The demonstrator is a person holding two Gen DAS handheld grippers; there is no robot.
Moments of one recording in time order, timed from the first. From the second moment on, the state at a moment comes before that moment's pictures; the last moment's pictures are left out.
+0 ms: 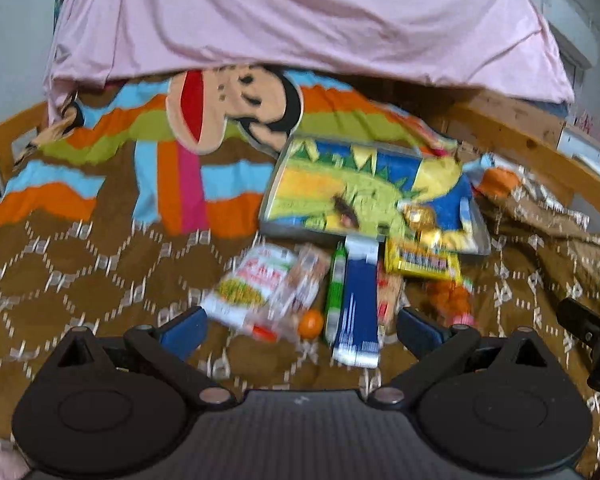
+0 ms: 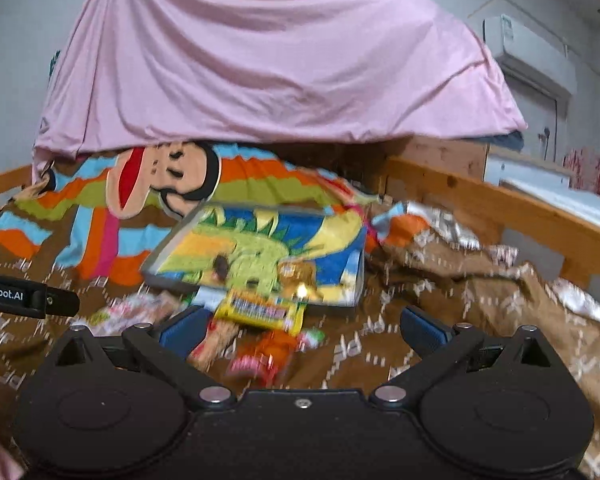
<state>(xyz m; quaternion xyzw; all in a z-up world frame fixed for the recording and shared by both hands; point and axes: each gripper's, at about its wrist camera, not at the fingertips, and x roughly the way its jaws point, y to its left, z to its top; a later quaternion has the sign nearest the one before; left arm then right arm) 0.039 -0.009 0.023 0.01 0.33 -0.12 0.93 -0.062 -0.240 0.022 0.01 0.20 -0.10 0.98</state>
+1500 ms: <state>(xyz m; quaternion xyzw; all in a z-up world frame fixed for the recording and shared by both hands) 0.036 -0.019 -0.004 0.08 0.42 -0.09 0.90 -0.046 -0.213 -0.017 -0.02 0.33 -0.06 0.94</state>
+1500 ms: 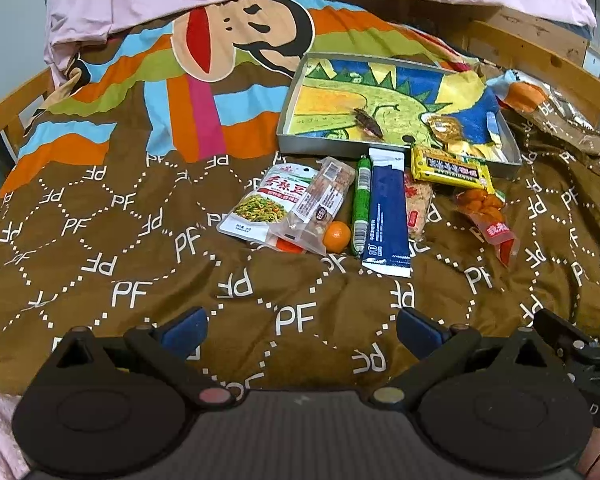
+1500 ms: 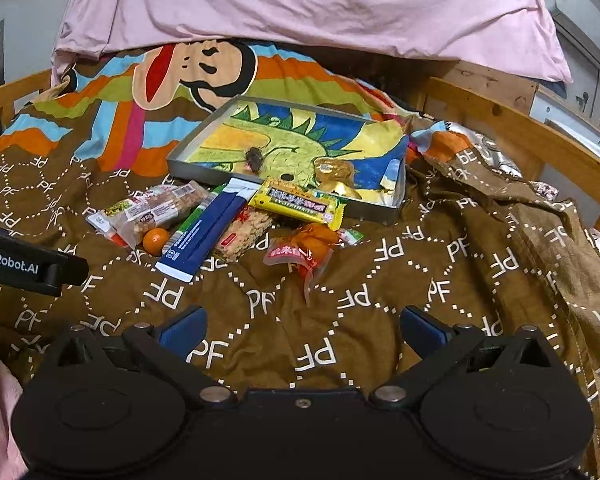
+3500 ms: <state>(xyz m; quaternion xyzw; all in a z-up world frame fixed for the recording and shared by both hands) 0.194 -0.079 -0.050 0.09 0.41 -0.31 0.85 0.117 -0.258 -0.085 0.02 0.41 -0.05 0.91</state>
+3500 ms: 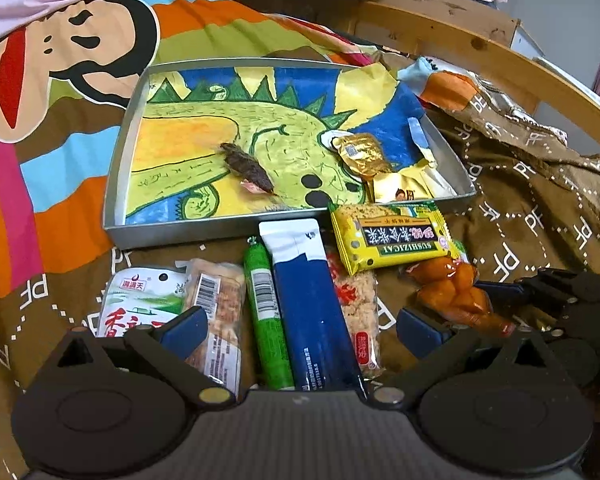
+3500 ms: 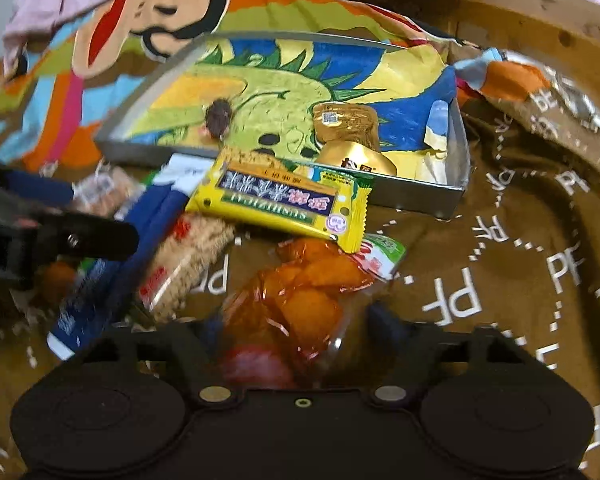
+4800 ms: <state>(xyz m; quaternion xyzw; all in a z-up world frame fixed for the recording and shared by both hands) 0.199 -0.108 -0.071 0.11 0.45 -0.31 0.83 0.111 -0.256 -0.080 -0.01 0.40 -0.02 0.91</state>
